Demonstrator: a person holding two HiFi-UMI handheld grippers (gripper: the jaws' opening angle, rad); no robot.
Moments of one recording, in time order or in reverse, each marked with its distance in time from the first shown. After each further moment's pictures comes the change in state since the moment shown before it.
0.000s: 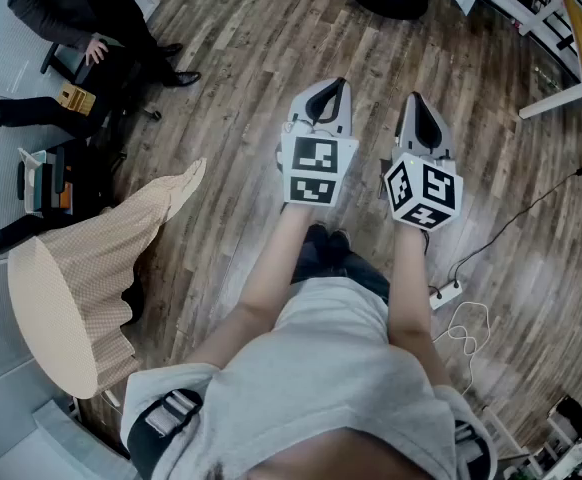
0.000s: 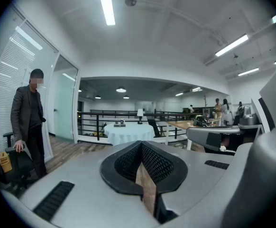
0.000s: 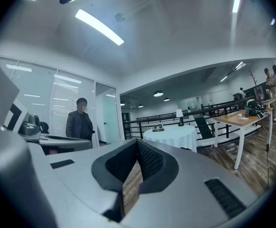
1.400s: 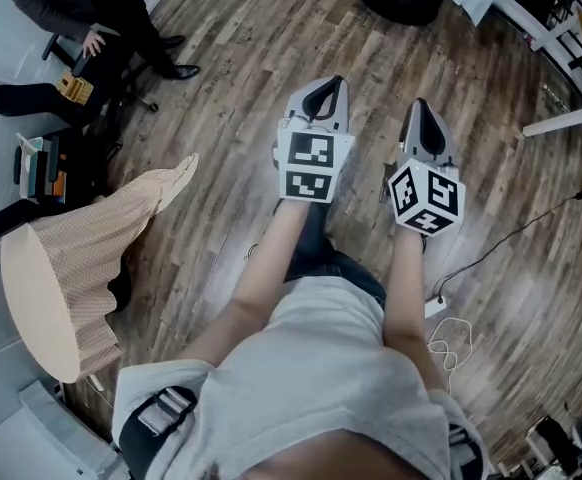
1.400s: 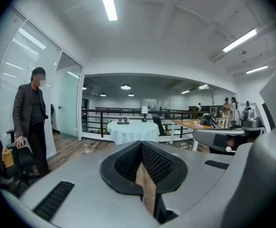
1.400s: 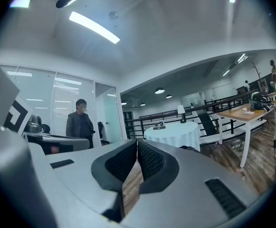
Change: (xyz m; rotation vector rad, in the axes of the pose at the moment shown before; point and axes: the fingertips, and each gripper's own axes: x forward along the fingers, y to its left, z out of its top) left arm 0.066 -0.011 -0.006 -0.027 0.030 0.062; right arm 0.041 -0.066 -0.014 0.032 0.018 0.046
